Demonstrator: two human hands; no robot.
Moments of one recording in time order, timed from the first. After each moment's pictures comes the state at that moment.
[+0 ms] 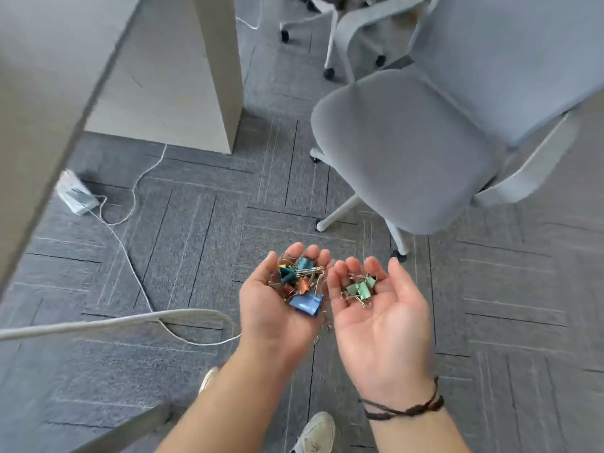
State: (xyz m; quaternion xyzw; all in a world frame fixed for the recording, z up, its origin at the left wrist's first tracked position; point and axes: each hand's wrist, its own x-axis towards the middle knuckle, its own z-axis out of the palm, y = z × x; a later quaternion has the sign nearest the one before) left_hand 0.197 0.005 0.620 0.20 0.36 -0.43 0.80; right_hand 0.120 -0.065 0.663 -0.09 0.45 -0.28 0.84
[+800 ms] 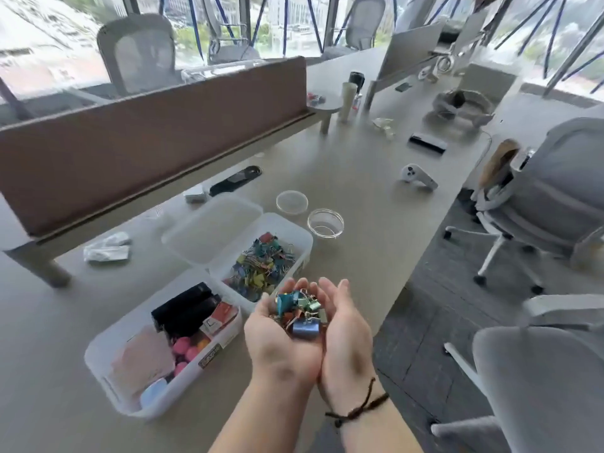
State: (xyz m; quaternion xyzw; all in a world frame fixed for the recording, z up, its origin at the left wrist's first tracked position) left_hand 0.430 0.286 0.861 0.01 0.35 -0.08 0.93; right_hand 0.424 0.230 0.865 -0.43 0.34 0.02 0.83
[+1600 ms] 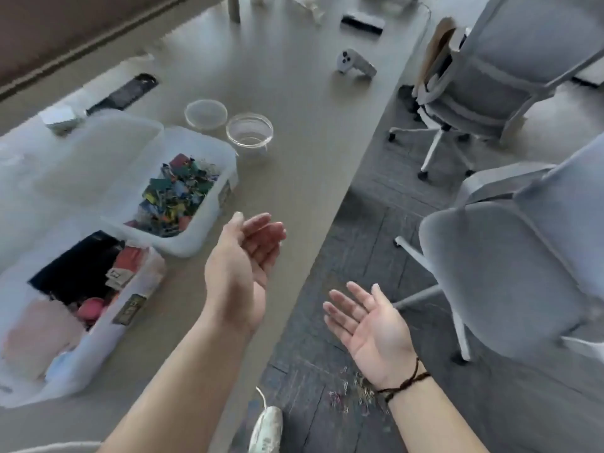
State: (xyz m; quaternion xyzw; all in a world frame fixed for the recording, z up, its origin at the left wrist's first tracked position) left_hand 0.431 0.254 0.789 0.44 0.24 -0.17 0.85; right_hand 0.324 0.088 0.721 -0.30 0.47 0.03 0.83
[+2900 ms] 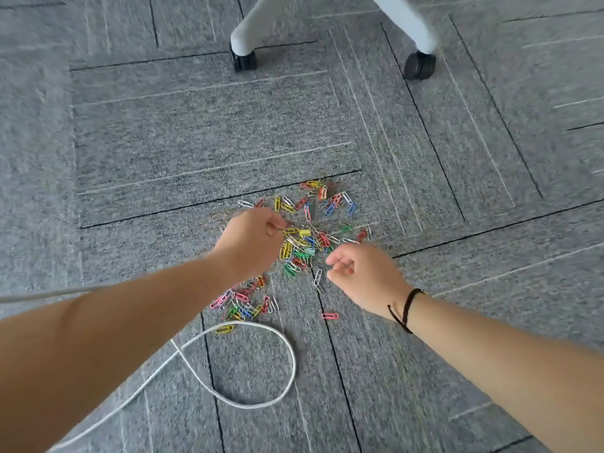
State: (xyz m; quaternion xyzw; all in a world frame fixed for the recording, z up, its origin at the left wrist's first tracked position) left_hand 0.152 -0.038 -0.017 0.82 -0.39 -0.39 0.18; right_hand -0.049 -0.119 -0.021 -0.80 0.45 0.11 0.38
